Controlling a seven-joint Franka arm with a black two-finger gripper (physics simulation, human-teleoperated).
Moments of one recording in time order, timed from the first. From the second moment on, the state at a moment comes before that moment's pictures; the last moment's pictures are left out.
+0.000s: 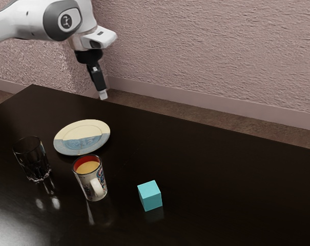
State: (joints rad) arm -0.01 0.09 0.00 -1.59 -0.04 1.72 0.70
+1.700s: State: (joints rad) arm -0.33 0.33 -0.01 -2.05 -0.01 2.28 0.36
